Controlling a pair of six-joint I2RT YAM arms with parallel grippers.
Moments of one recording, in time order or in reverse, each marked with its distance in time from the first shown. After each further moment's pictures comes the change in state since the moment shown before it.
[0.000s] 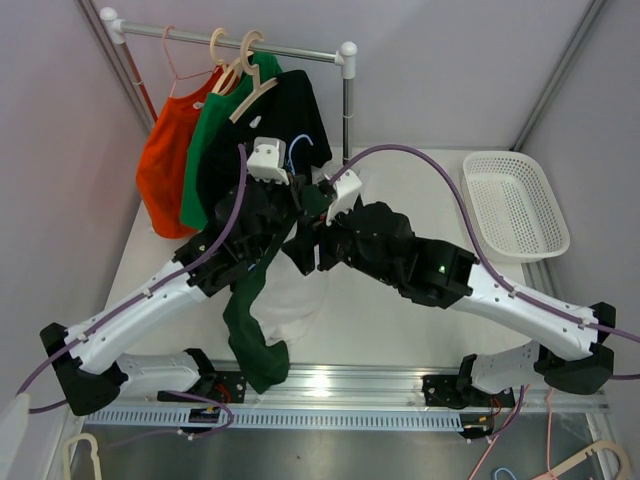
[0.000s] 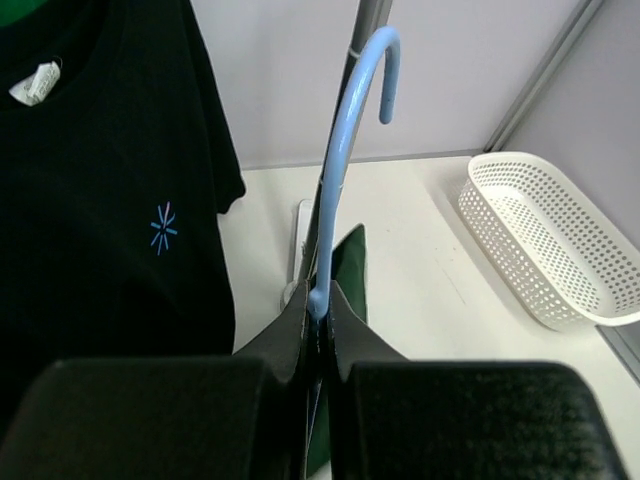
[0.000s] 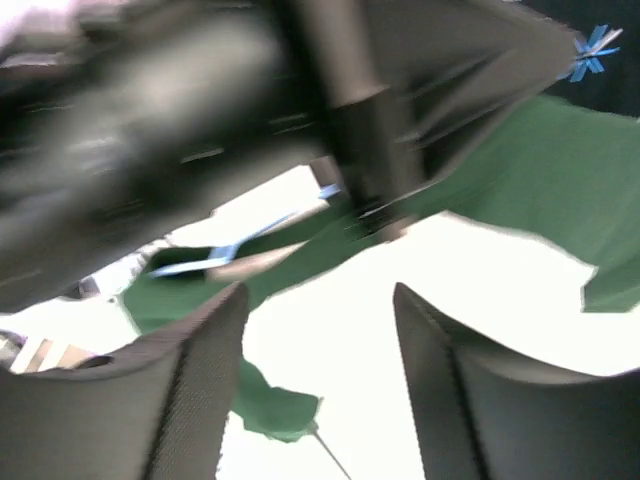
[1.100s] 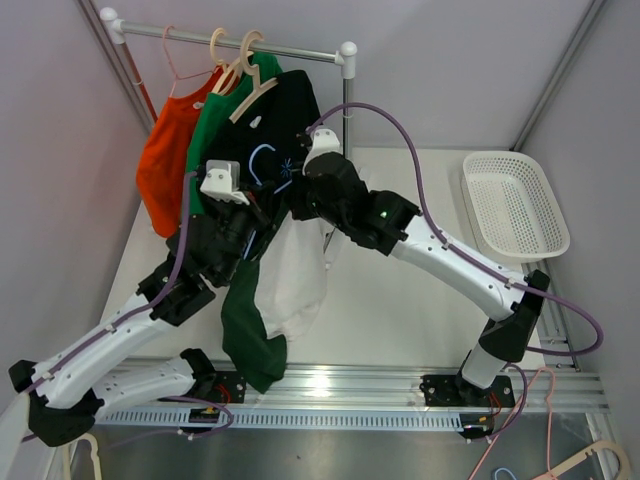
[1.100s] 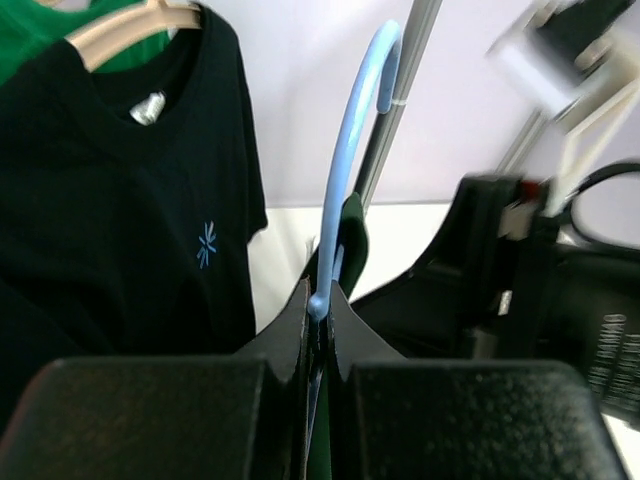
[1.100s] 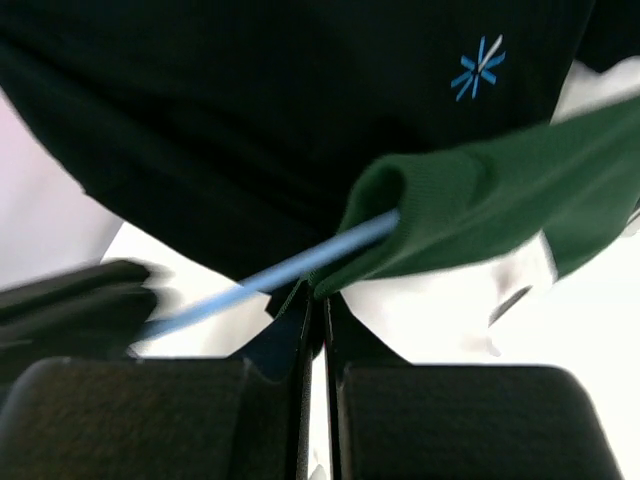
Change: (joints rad) left arm 0.008 -0.248 -0.187 0.100 -0.021 0.053; right arm -0.174 0.343 0.308 -0.094 0.036 0.109
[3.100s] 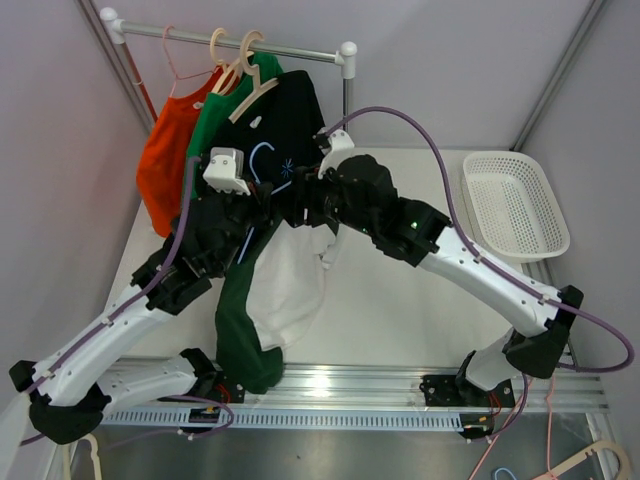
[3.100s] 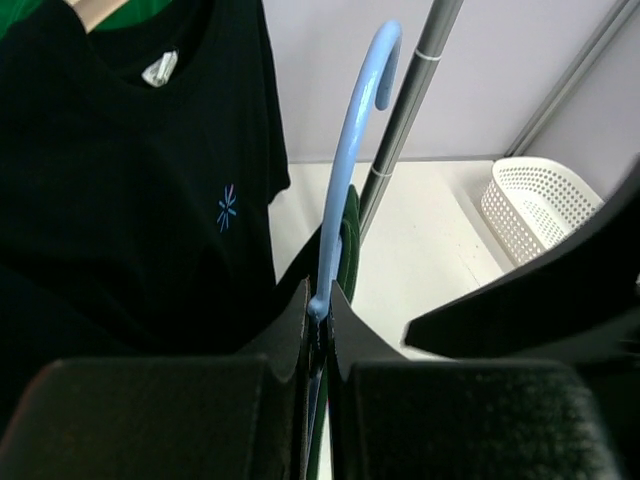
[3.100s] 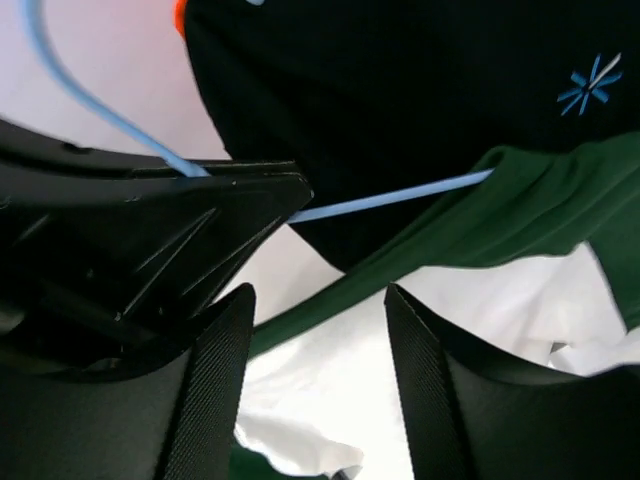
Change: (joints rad) left arm 0.064 0.061 0.146 -0.265 0.052 -0.075; right arm -0.015 -0.184 -0.160 0.141 -0.219 0.005
